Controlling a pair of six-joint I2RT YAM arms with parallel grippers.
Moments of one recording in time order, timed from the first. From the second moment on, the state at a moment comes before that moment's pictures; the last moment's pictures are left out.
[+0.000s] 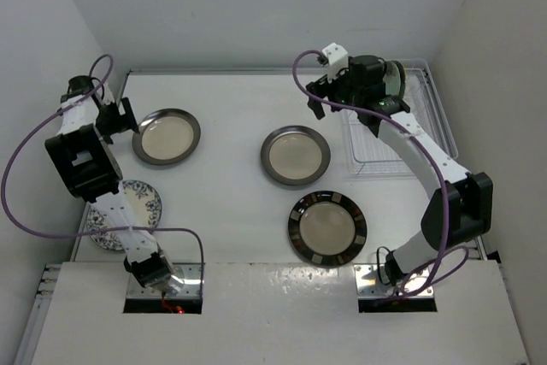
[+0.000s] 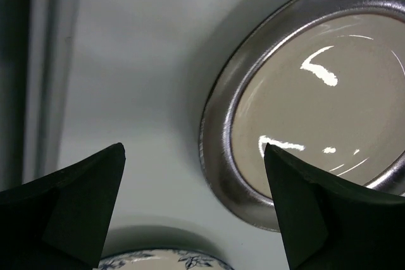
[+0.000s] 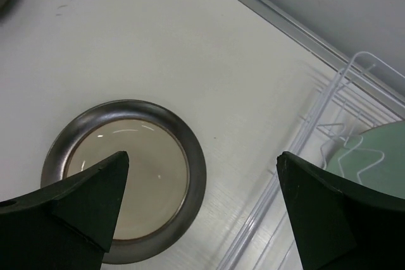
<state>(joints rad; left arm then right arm) 0.50 2.06 1.73 -0.76 0.16 0.05 0.31 1.57 1.34 -0.24 -0.19 -0.25</state>
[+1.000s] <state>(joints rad) 0.42 2.17 1.86 -0.78 0.66 0.02 0.42 1.57 1.36 -0.24 -0.13 -0.32</state>
